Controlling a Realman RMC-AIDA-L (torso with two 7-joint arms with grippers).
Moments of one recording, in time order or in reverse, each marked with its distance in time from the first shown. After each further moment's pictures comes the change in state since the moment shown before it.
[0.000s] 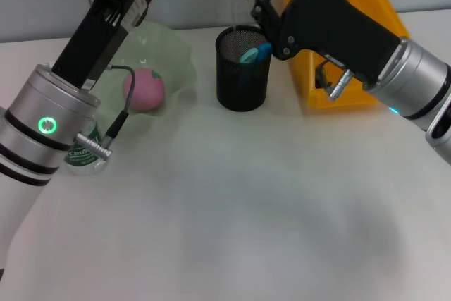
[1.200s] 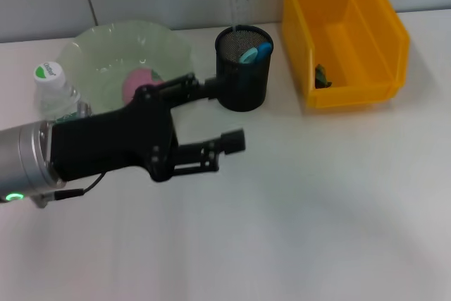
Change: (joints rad) left arm 0.013 0.082 -0.652 0.090 1.330 0.218 0.262; right arm -0.250 -0.017 -0.016 -0.492 0.215 -0.055 1.103
